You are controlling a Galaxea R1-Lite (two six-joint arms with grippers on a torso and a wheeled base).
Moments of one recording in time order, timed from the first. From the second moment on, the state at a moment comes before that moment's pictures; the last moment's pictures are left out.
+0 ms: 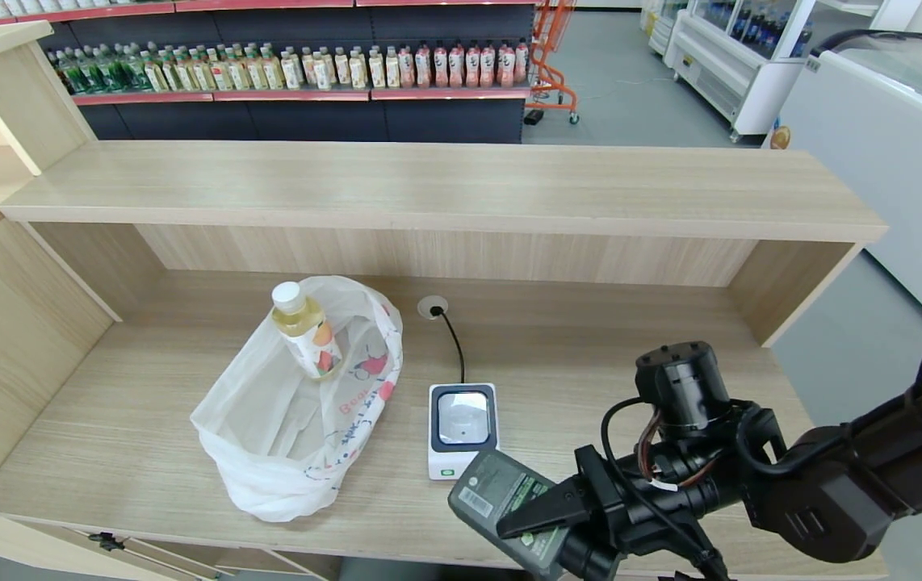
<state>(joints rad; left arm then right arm) 0.00 0.00 0.00 0.00 -0.02 0.00 0.59 1.90 -0.69 -0.61 1.06 -2.25</state>
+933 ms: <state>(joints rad) 0.00 0.00 0.00 0.00 -0.02 0.00 0.40 1.36 -0.69 -0.31 0.48 0.08</state>
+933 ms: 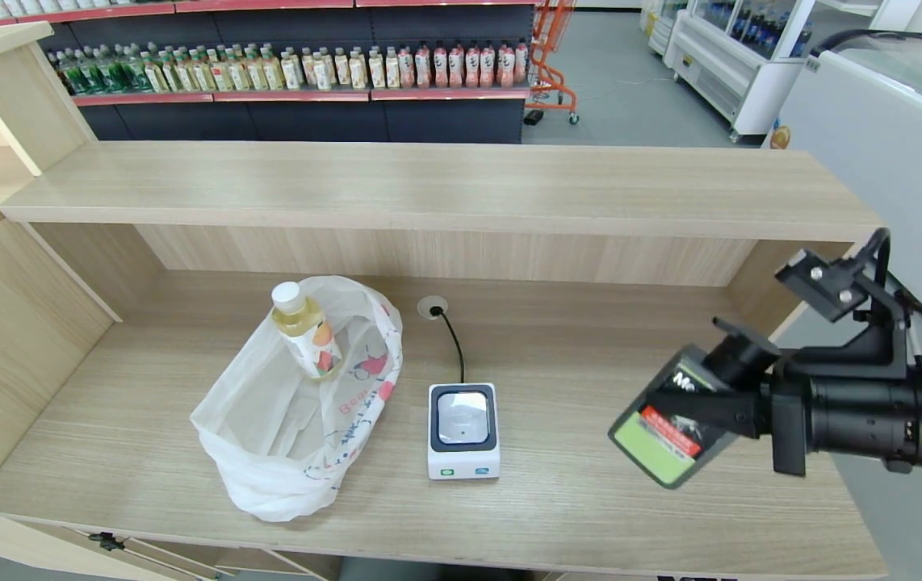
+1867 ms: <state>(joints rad) 0.00 0.00 0.00 0.00 -0.02 0.00 0.63 1.69 -0.71 -0.67 0.13 0.61</state>
